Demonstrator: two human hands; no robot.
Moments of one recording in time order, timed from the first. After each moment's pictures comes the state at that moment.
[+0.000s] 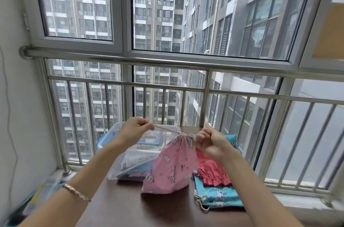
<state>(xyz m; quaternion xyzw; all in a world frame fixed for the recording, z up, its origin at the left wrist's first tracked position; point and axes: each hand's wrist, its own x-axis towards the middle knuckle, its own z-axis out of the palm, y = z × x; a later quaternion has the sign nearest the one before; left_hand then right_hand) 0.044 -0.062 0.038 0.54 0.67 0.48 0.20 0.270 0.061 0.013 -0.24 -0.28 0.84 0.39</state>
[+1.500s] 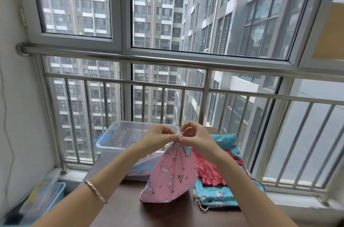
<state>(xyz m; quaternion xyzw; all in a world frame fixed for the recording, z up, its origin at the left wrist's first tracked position) 0.095 -0.039 0.027 0.60 0.61 0.45 0.26 0.253 0.026 0.026 -0.31 -0.77 0.44 0.35</state>
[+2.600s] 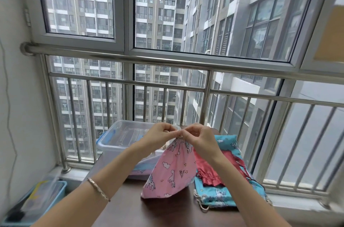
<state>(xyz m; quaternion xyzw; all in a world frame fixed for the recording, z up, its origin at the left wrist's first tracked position) 0.100 -0.046 0.037 0.58 0.60 0.47 0.30 0.252 0.022 0.018 -0.27 -0.77 0.36 0.45</state>
